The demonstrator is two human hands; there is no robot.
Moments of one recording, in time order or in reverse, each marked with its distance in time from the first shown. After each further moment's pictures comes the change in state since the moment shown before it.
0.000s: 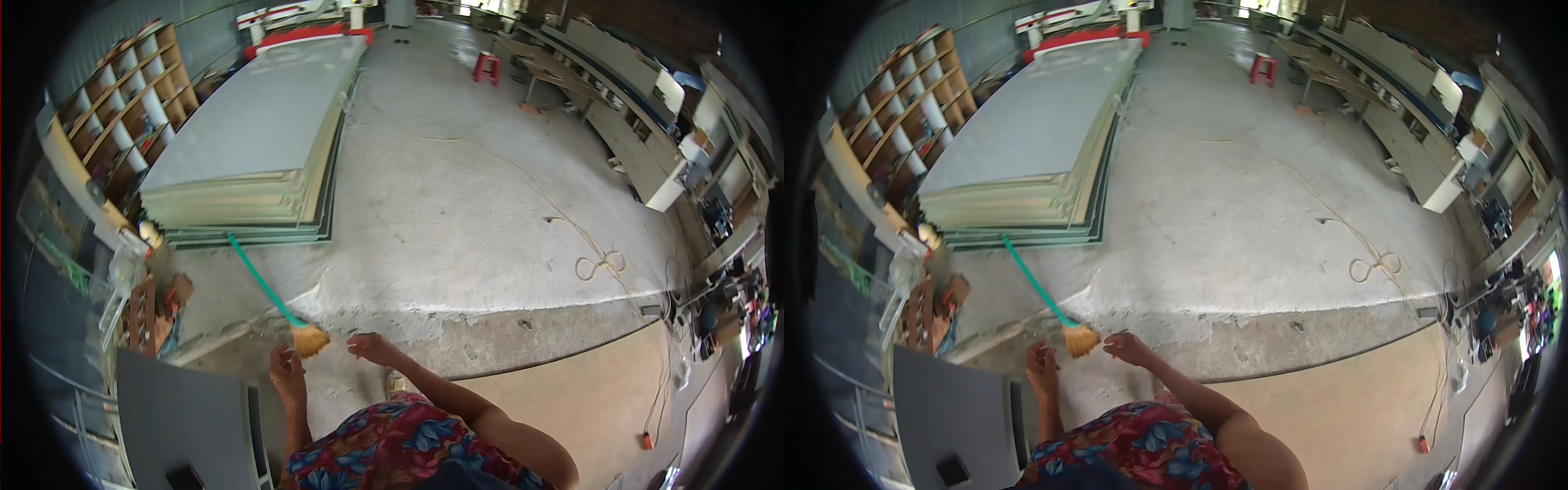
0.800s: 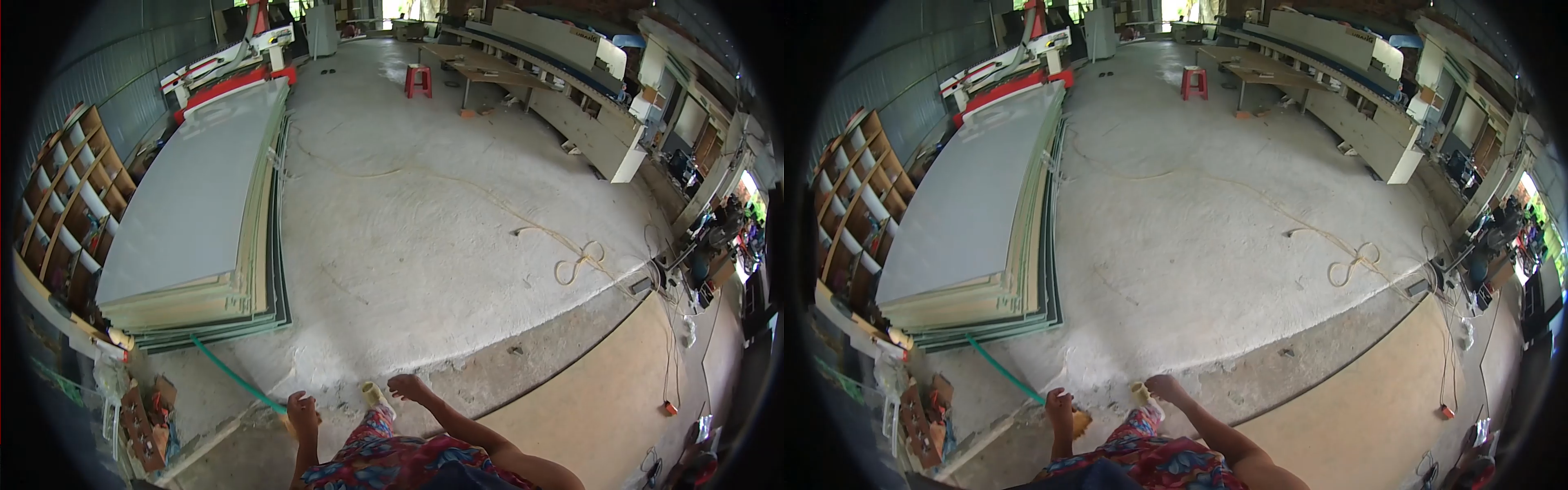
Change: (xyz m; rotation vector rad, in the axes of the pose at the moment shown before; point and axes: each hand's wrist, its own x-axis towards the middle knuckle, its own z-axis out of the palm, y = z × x) left_hand 0.135 -0.041 0.211 0.077 -0.302 -0.240; right_hand 0.040 0.147 -0.191 0.378 0.298 0.320
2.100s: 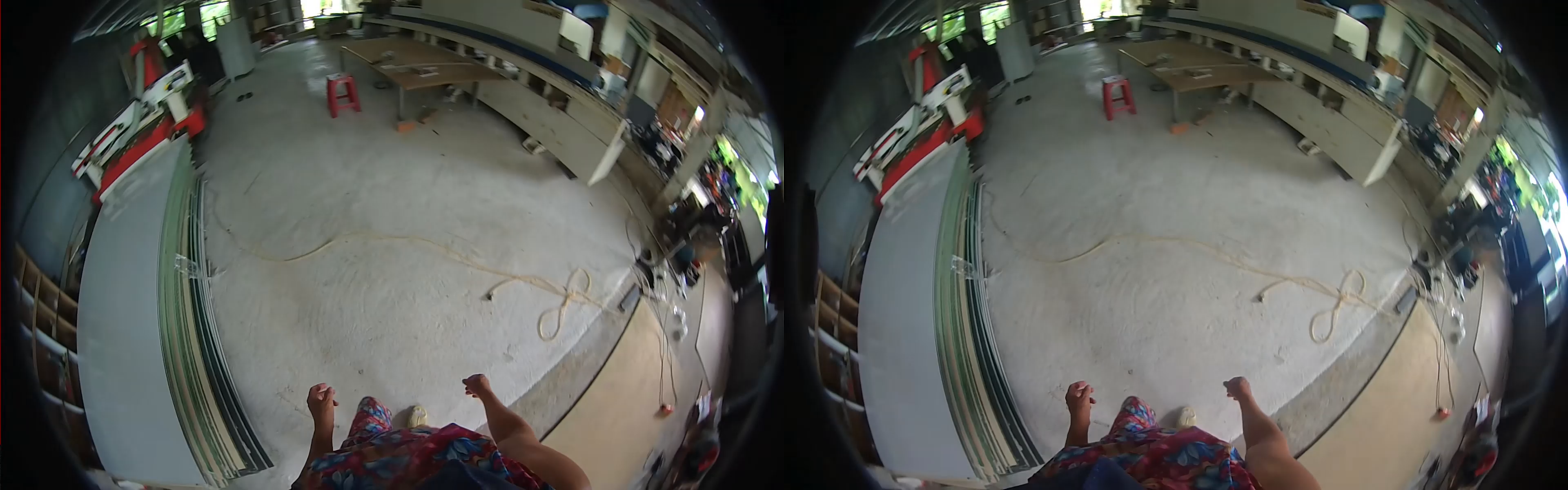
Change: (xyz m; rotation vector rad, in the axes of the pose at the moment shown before) left_hand 0.386 0.271 0.538 -0.126 -0.368 0.016; right_hand 0.234 -0.120 -0.589 -0.144 0.649 0.700
